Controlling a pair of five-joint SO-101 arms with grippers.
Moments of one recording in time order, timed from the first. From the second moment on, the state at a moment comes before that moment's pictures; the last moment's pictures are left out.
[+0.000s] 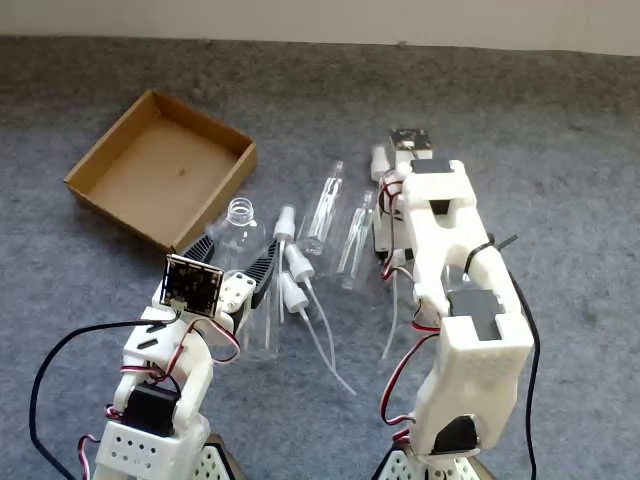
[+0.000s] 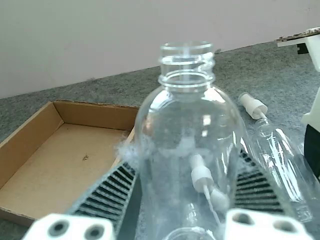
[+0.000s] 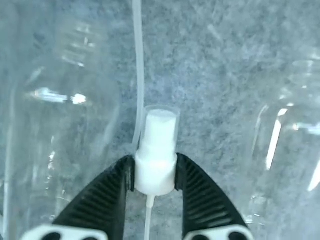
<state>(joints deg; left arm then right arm) 9.1 -104.0 95.9 30.0 0.5 -8.2 20.6 3.0 69.1 1.5</state>
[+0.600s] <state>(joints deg) 13.8 -104.0 95.9 30.0 0.5 -8.2 -11.8 2.9 77.7 1.5</state>
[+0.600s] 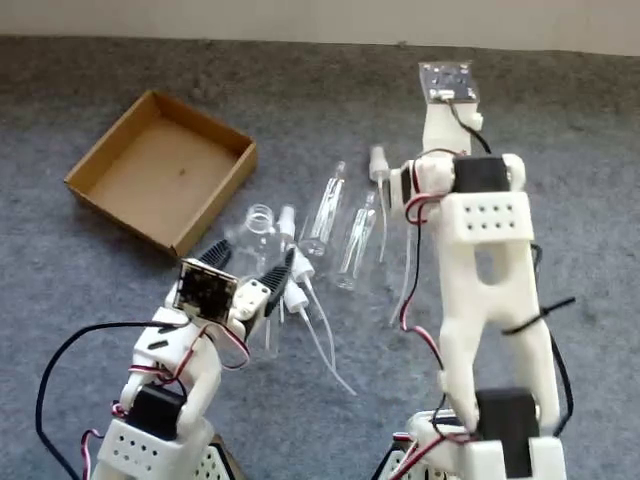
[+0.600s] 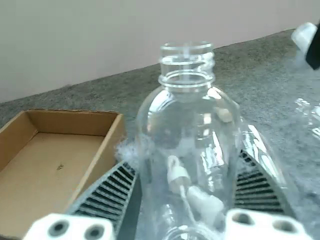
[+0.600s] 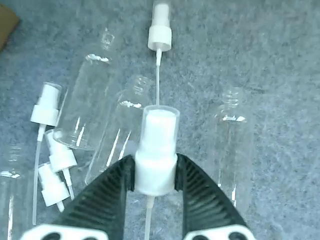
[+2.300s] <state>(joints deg) 47.4 -104.0 95.9 36.8 0.5 -16.1 -60.9 2.8 78.5 -4.2</state>
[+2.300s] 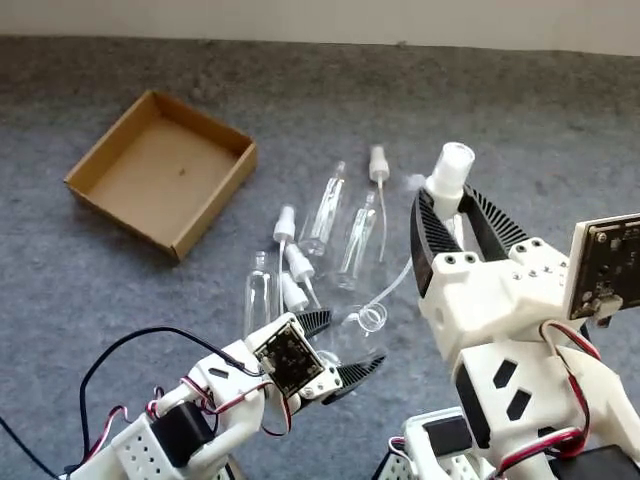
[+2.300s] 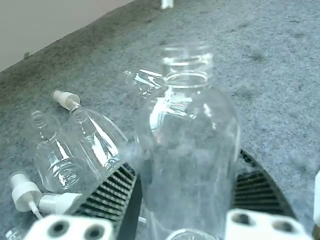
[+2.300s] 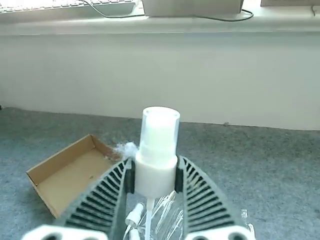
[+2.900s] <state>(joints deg) 47.4 -104.0 95.9 36.8 0.5 -16.3 -66.9 16.9 77.8 -4.2</state>
